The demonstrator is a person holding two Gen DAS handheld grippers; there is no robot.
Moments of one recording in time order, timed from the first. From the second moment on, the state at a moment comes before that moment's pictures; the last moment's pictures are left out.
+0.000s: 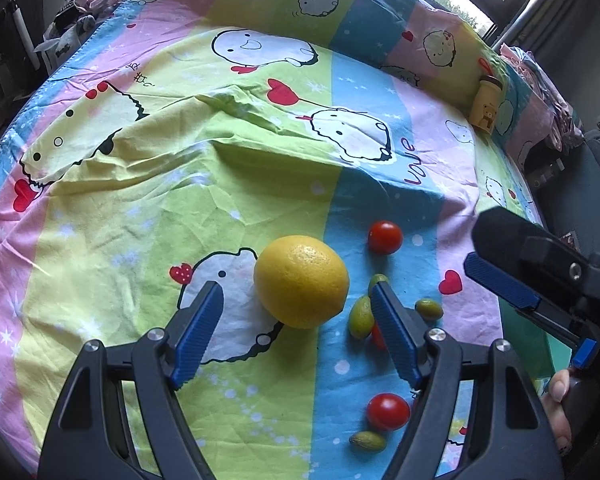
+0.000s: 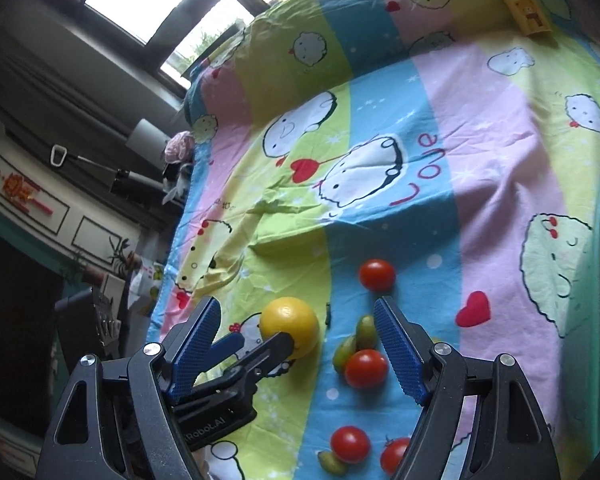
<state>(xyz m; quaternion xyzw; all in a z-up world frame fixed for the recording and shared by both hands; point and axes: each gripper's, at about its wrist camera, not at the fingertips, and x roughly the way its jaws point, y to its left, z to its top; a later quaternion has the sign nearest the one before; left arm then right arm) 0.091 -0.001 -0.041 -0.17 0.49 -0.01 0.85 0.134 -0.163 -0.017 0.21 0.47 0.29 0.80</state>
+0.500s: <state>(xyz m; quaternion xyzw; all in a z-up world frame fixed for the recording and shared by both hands) 0.099 0.001 -0.051 -0.19 0.51 -0.01 0.84 0.167 -0.102 -0.058 0.18 0.56 0.33 0.74</state>
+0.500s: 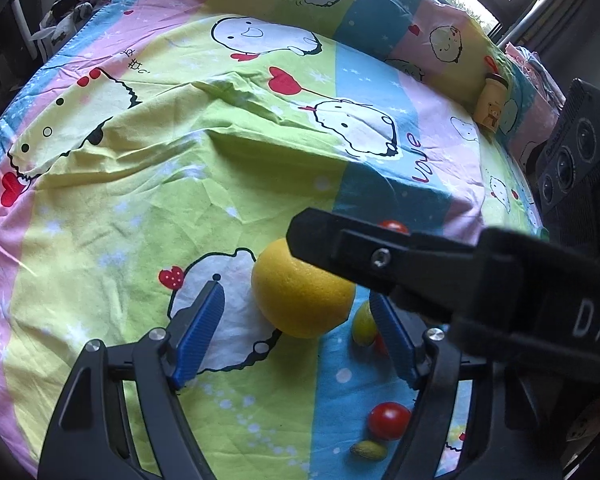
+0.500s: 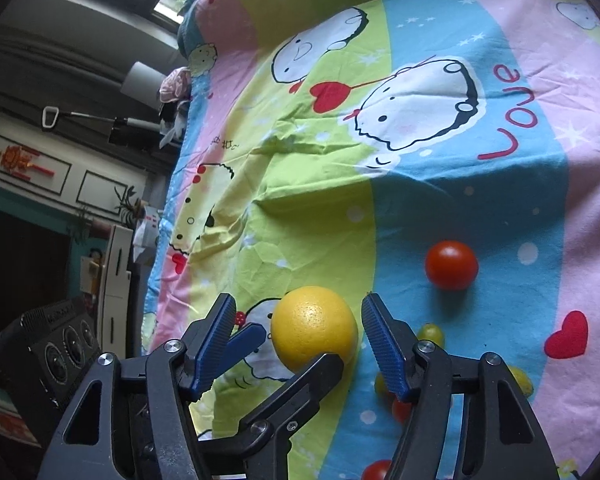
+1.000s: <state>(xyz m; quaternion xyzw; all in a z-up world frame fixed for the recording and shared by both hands) 0.105 -0.002 -0.064 -0.19 0.51 -0.05 0.83 0.167 -0.096 -0.072 0.15 0.58 0.32 0.74</state>
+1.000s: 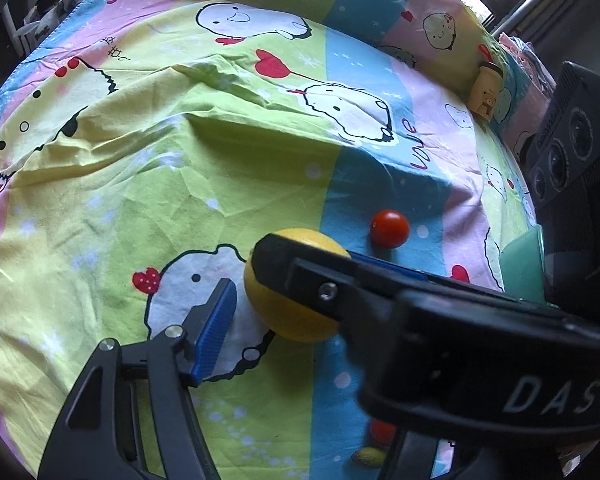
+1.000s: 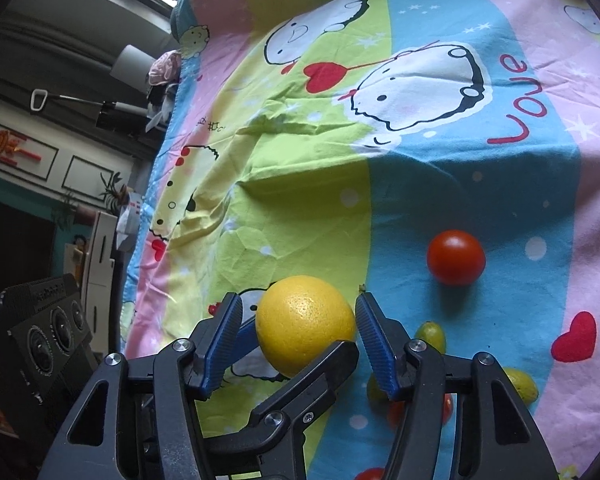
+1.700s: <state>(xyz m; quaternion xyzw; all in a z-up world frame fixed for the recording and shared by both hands) 0.076 -0.021 -0.015 -0.16 0.43 -0.07 0.88 0.131 -0.117 -0.024 0.16 0.50 0.33 0.79</state>
